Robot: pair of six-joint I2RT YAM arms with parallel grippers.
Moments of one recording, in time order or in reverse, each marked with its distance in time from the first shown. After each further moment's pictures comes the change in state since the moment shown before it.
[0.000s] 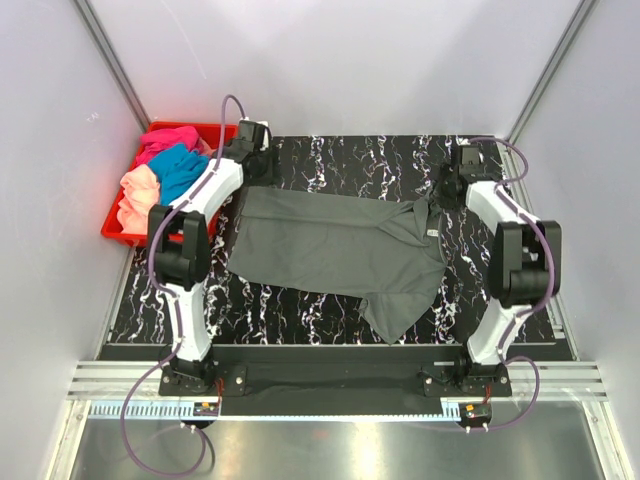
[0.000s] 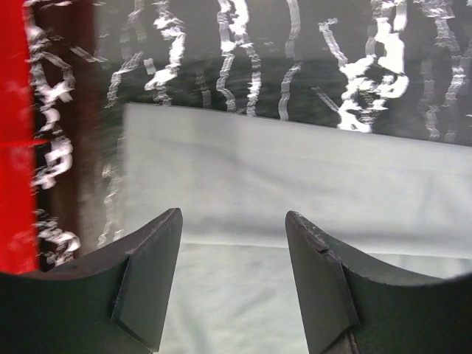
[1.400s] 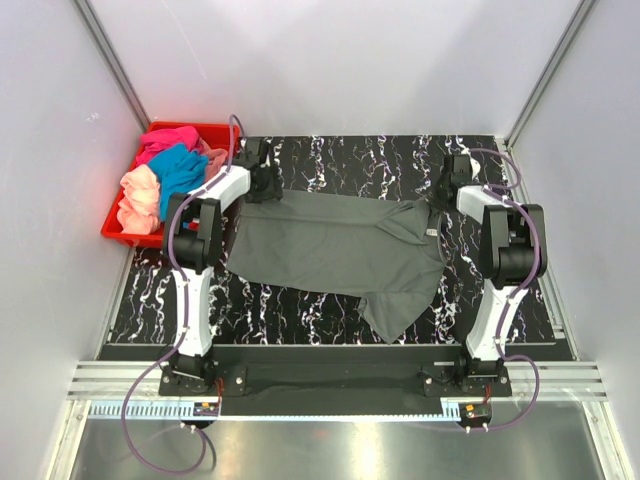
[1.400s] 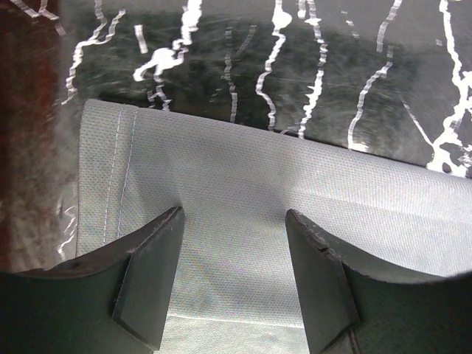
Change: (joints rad) left arm 0.028 0.214 0.015 0.076 0.005 -0.083; right arm -0.005 0.214 0.034 0.211 0.048 0.144
